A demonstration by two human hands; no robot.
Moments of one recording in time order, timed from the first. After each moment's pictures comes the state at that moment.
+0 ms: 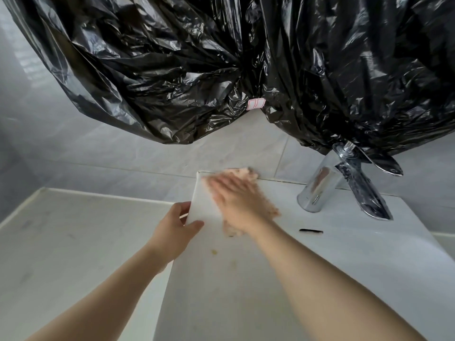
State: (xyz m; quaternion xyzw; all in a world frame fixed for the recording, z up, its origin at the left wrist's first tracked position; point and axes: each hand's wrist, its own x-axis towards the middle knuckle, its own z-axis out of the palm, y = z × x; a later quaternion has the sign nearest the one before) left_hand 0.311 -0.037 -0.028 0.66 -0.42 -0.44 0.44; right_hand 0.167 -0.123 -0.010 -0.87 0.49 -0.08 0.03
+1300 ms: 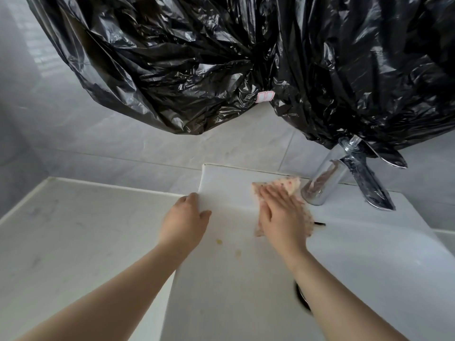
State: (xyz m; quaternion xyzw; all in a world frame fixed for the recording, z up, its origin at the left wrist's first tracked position) left_hand 0.293 -0.031 -0.008 0.78 -0.56 -0.15 0.24; right_hand 0.103 -0.091 -0.044 -0.76 0.56 -0.32 -0.08
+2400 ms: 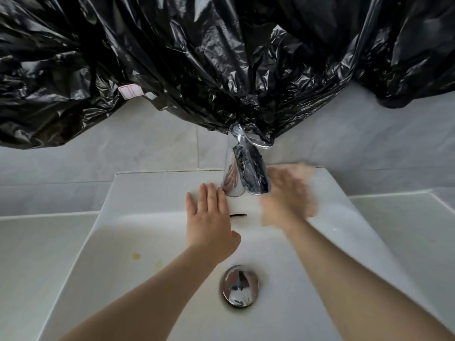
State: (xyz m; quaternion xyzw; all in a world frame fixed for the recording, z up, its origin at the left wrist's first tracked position) left_hand 0.104 -0.070 -0.016 0.67 -0.74 0.03 0.00; right_hand -0.052 -0.130 -0.015 -0.68 0.73 -0.06 0.00
